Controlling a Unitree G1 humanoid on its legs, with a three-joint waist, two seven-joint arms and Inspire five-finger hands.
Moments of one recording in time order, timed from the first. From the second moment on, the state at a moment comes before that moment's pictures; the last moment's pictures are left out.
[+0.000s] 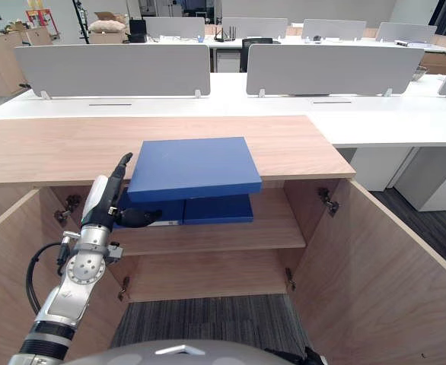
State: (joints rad) left arm 0.06 0.40 -0.03 0.07 0.32 -0.13 0.19; right arm 0.21 -0.08 -0.22 1.09 -0.06 0.02 -0.13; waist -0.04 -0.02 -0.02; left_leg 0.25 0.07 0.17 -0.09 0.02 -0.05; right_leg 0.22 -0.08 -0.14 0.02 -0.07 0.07
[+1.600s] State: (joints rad) left arm 0.07 0.54 0.09 -0.43 -0.01 -0.25 -0.02; right arm 0.19 -0.08 -0.30 1.13 -0.05 0.04 -0.06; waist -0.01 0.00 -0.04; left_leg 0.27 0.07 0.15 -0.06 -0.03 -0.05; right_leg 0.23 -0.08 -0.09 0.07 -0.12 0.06
